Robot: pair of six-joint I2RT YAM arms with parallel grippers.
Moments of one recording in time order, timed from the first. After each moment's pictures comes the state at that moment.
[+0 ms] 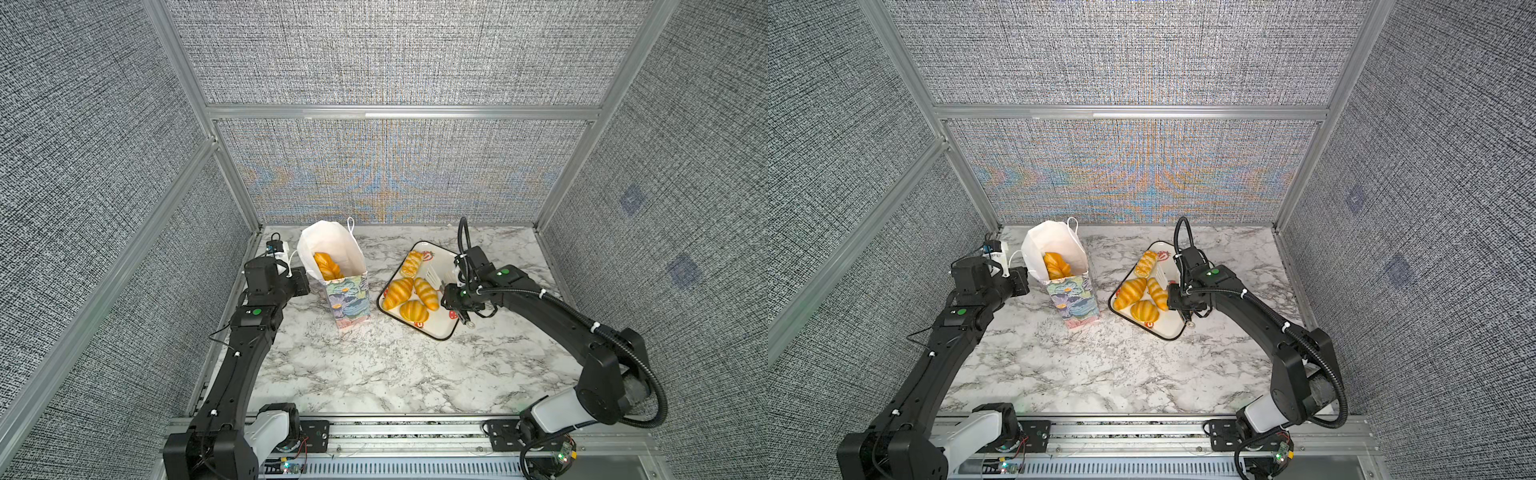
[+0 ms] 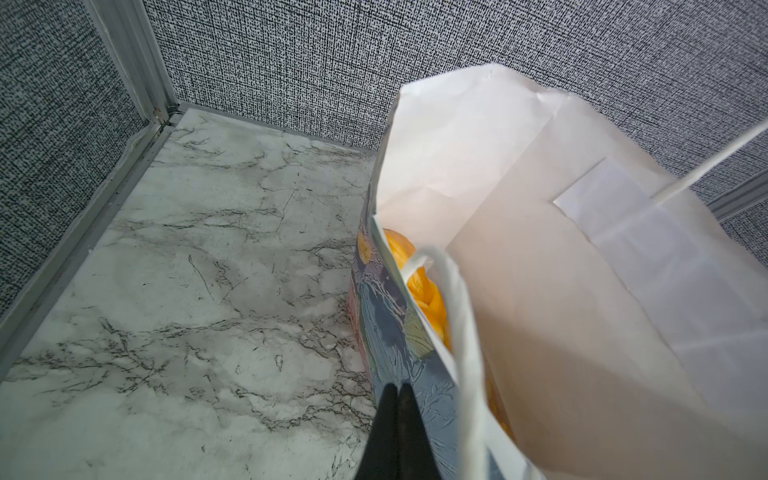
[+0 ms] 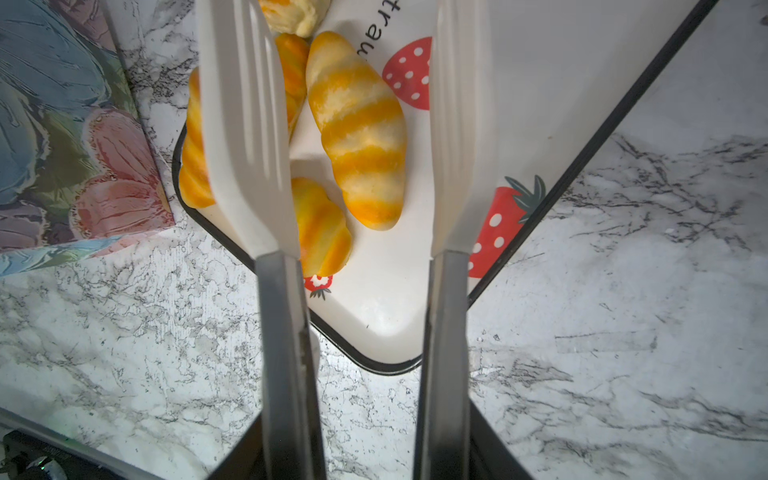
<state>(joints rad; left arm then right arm) -0.01 1.07 0.84 -0.27 0.22 -0.23 0.49 1.51 1.20 -0.82 -0.07 0.46</state>
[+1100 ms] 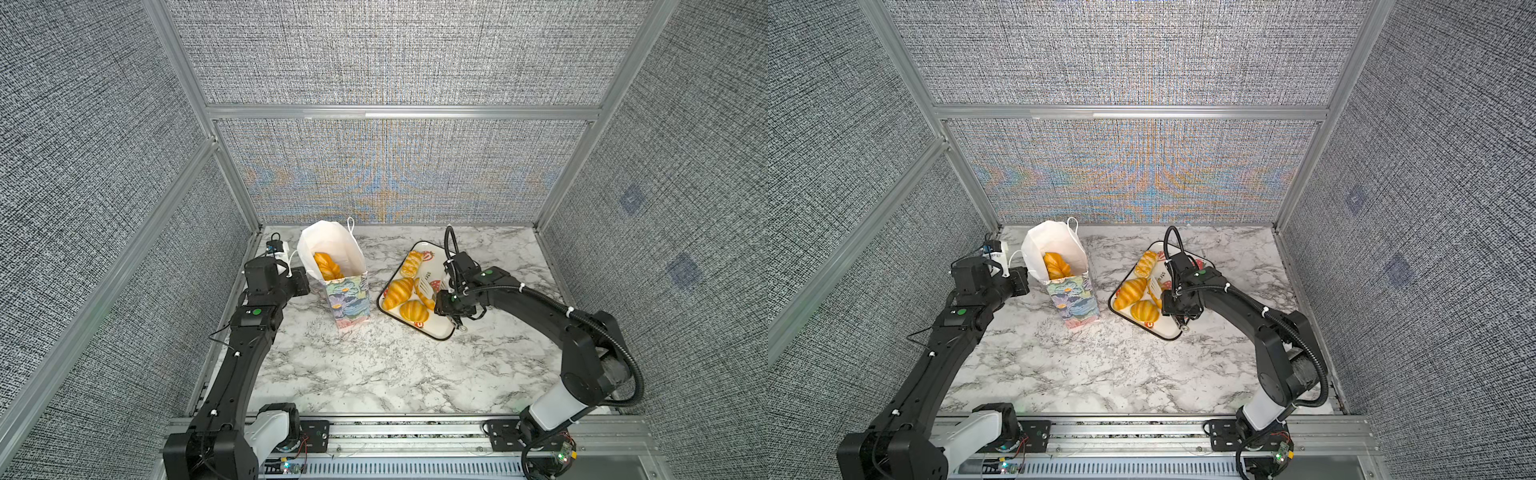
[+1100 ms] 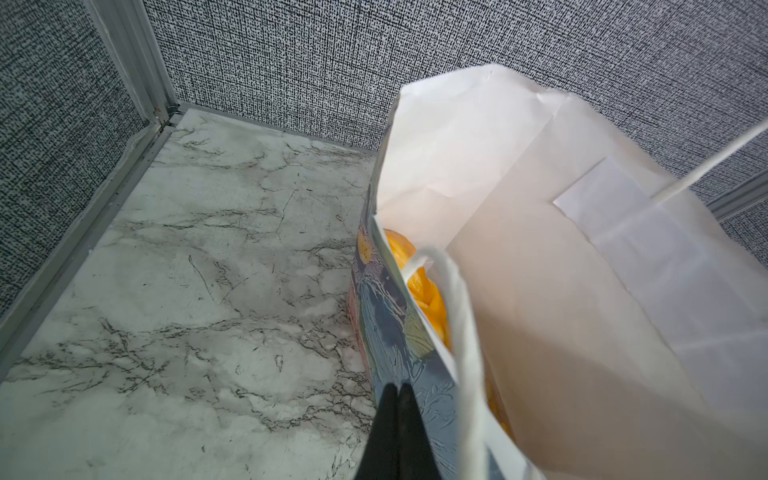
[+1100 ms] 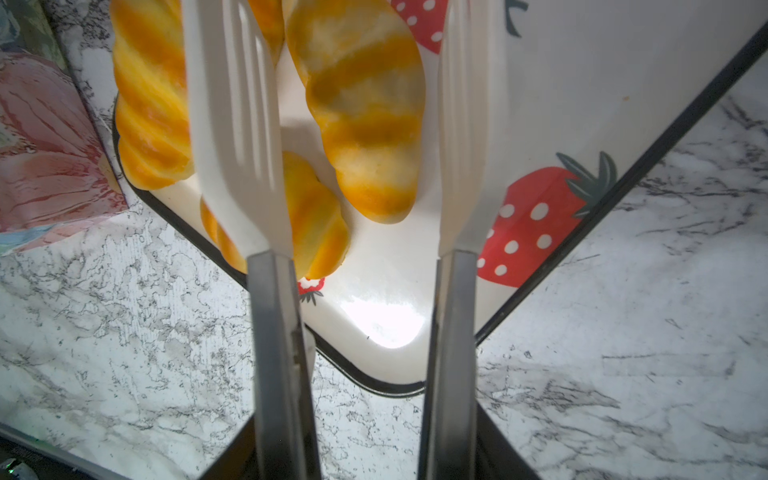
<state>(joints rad) -0.01 1.07 0.84 -0.27 0.22 -0.23 0.51 1.63 1.20 -0.79 -0.09 0.46</state>
